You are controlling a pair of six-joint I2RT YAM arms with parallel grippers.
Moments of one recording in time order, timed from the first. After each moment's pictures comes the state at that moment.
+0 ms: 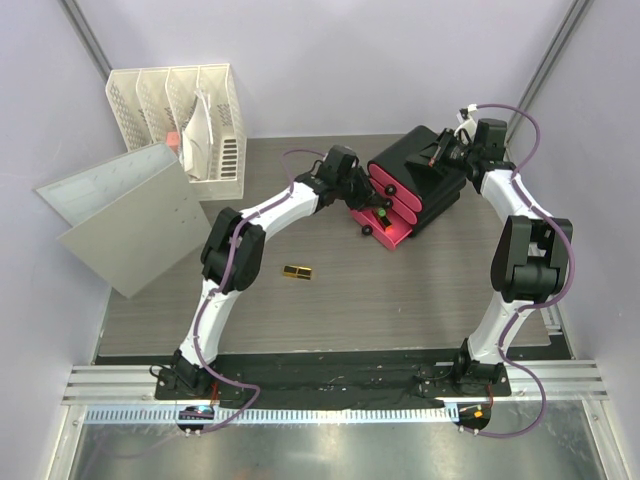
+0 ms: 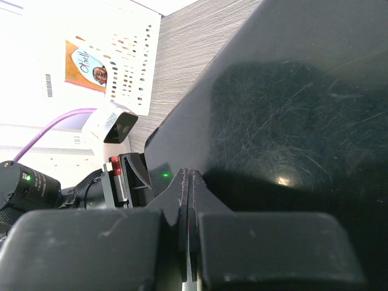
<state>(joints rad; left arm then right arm) -0.66 2.29 1.92 -0.26 0.31 -1.10 -0.09 1.87 1.44 -0.10 -0.76 0.58</state>
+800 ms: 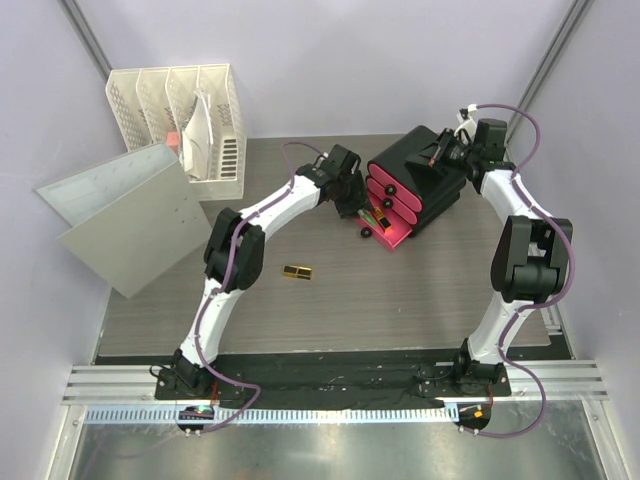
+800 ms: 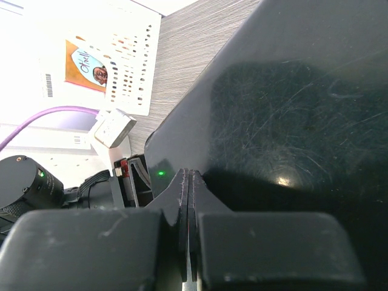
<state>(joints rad) -0.66 2.32 2.04 -0.59 0.20 -0.91 -0.09 1.87 1.44 -0.10 -0.76 0.58</state>
